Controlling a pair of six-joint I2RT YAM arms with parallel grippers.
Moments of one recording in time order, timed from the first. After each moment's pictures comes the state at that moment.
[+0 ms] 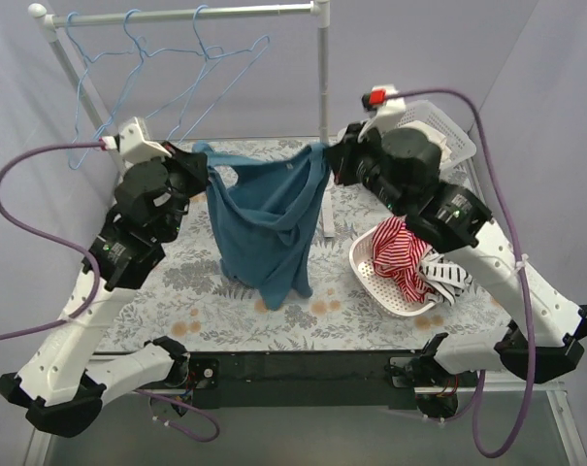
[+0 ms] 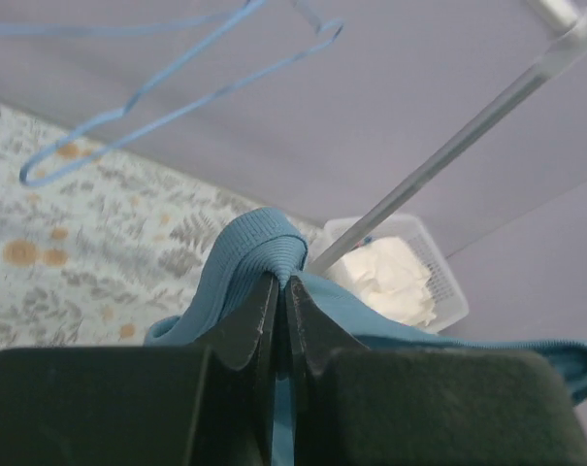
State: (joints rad) left arm -0.59 0.99 1.34 -0.45 -0.55 -0.64; right arm 0.90 1.28 1.65 -0.55 0.35 0.32
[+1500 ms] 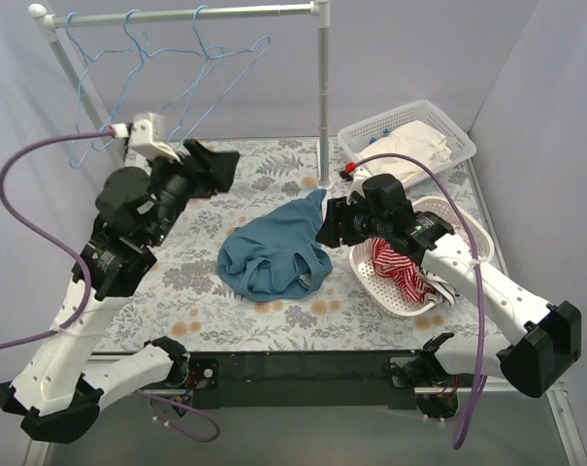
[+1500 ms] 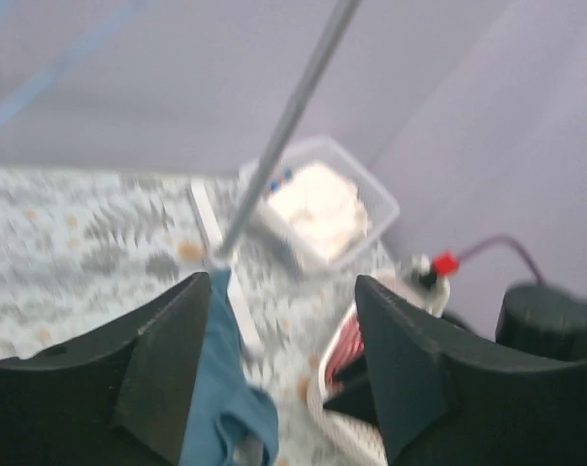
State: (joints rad) left arm -0.59 0.93 1.32 -0.42 -0.16 -0.51; right arm 0.67 1.24 1.10 -0.49 -0.21 0.39
